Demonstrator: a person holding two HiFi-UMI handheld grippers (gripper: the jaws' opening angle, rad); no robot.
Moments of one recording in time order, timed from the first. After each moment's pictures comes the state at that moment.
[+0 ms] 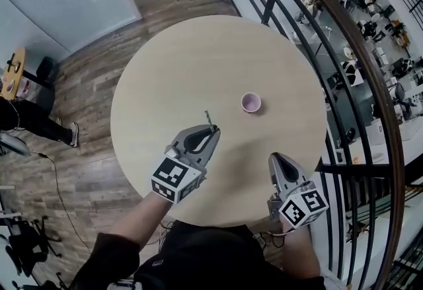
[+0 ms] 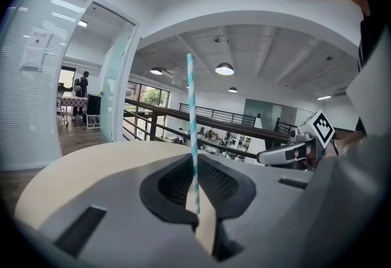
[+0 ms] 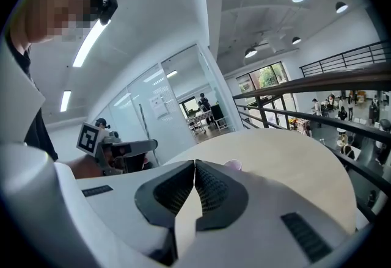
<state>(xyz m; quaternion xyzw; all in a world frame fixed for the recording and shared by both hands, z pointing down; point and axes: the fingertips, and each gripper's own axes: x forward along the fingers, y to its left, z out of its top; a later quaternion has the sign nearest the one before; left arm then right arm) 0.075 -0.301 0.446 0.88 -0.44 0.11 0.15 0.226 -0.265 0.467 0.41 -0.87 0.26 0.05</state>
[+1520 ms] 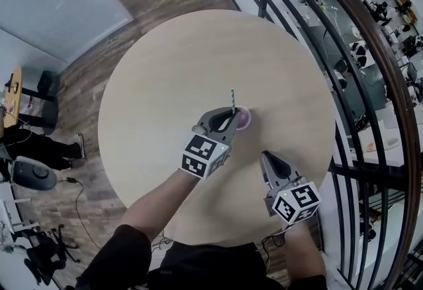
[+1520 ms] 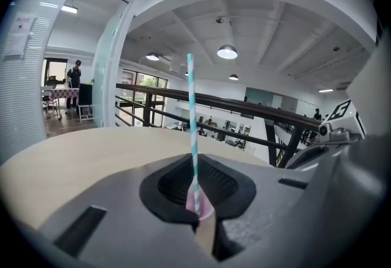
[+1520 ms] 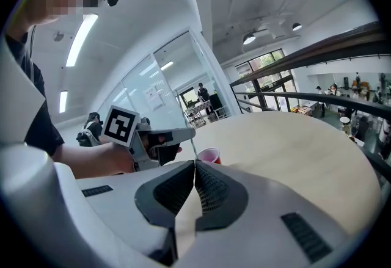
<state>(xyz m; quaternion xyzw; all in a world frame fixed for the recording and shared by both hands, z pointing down) 0.160 -0.451 0.563 0.88 -0.42 0.16 0.17 0.239 -0.349 0.562 0.39 -0.87 0.29 0.08</state>
